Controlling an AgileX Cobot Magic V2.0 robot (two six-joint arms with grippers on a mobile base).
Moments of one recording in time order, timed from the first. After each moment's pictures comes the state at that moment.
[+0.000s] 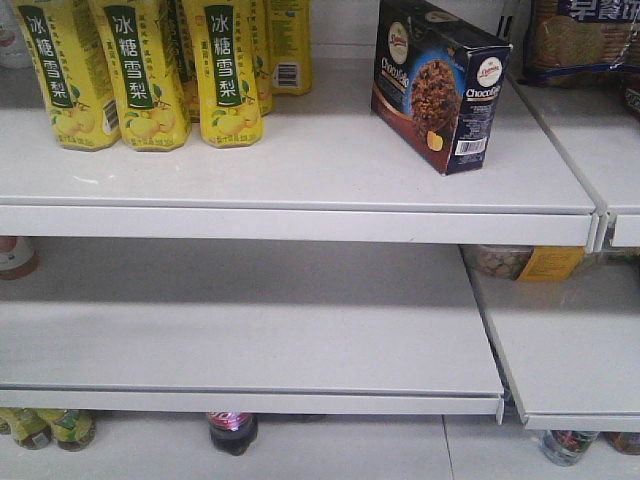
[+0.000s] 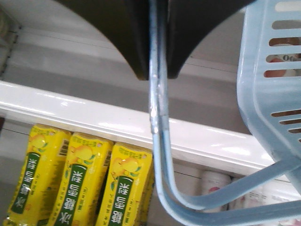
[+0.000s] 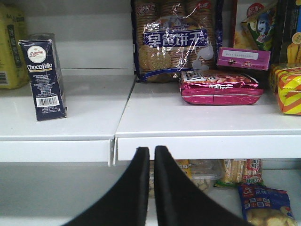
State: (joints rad) left arm 0.12 0.11 -0.03 0.81 -0.14 -1.09; right arm 0.30 0.20 -0.60 -0.55 0.62 0.51
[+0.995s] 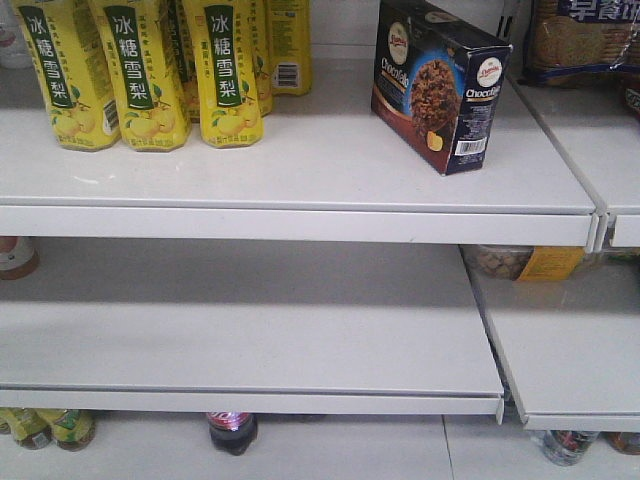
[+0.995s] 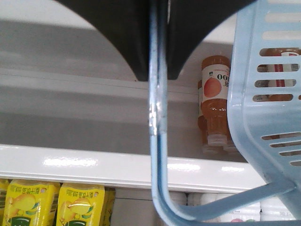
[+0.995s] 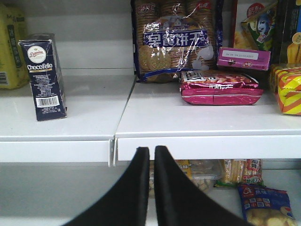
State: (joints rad) left arm 0.12 0.00 0.00 -0.08 0.08 -0.02; right arm 0.30 0.20 -0.60 -0.55 0.62 0.51
